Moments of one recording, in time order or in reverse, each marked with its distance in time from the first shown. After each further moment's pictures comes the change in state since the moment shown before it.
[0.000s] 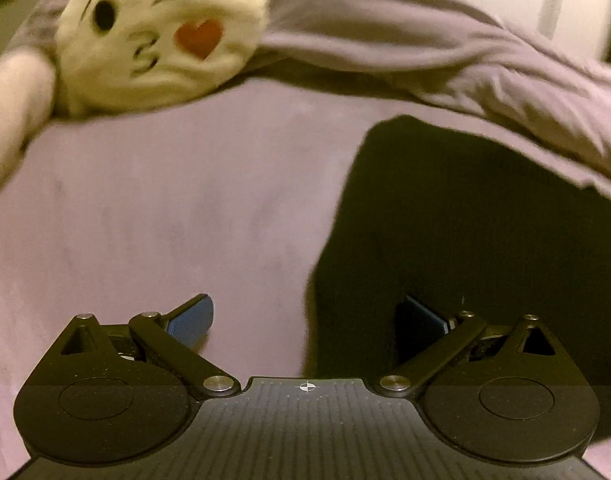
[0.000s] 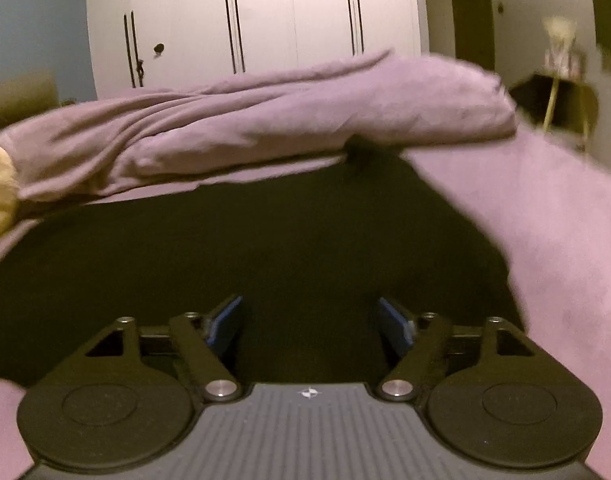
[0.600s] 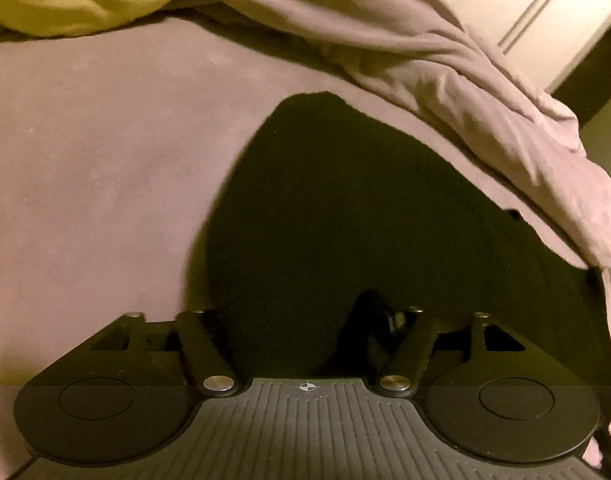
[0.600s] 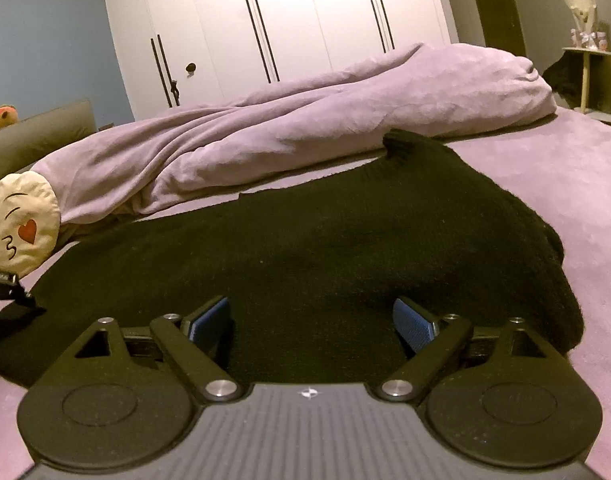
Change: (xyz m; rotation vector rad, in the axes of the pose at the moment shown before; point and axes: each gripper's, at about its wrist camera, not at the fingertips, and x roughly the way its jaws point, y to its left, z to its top) left arm 0.036 -0.014 0.015 -0.113 0.126 -0.318; right arm 0.009 -0.011 -0.001 0.032 -0.050 0.114
